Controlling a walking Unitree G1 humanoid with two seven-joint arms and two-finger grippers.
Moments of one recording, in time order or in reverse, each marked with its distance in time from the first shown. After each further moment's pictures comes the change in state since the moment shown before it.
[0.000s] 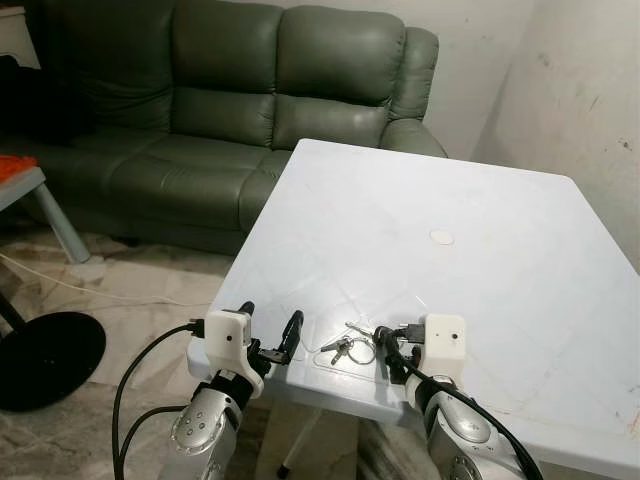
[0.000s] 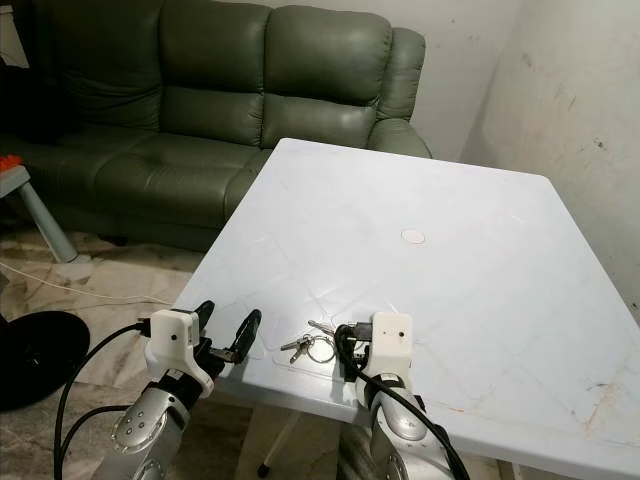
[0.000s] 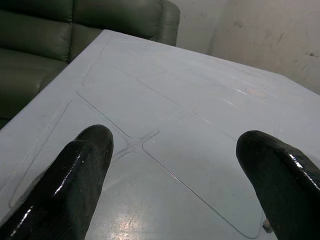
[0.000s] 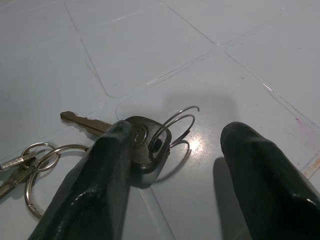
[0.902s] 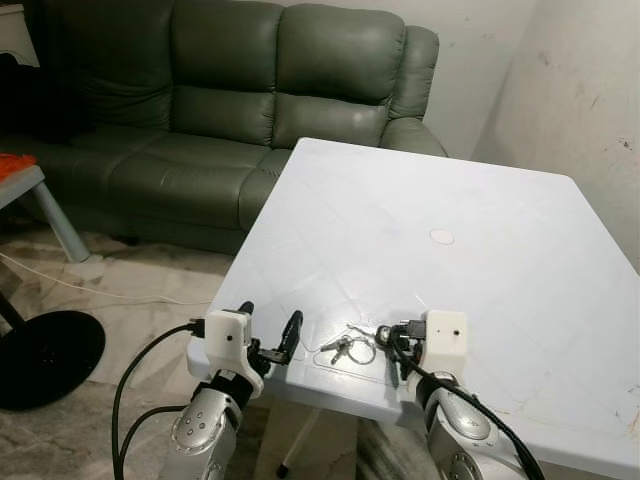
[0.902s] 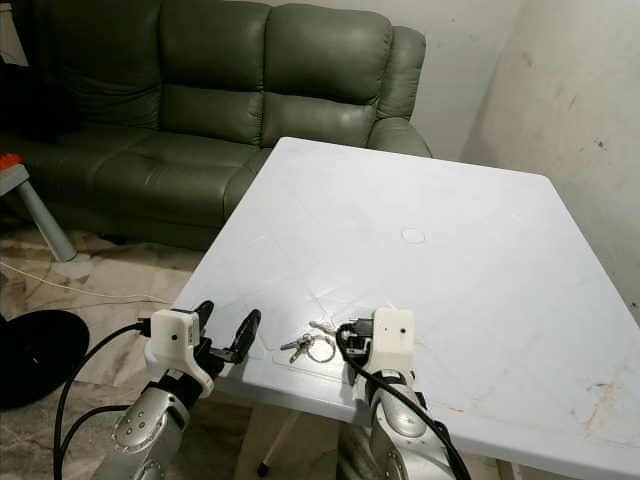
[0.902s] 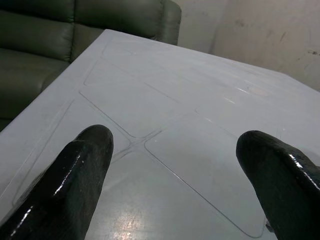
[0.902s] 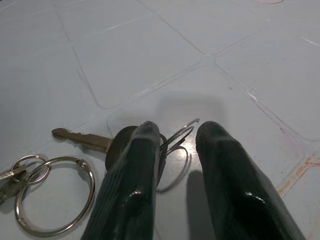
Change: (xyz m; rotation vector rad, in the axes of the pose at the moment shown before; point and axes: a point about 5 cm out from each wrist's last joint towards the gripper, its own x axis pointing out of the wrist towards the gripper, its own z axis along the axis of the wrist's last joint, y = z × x) left arm 0.000 0.000 0.000 0.009 0.002 0.005; right arm 0.000 0.000 0.005 -0.010 -0.020 -0.039
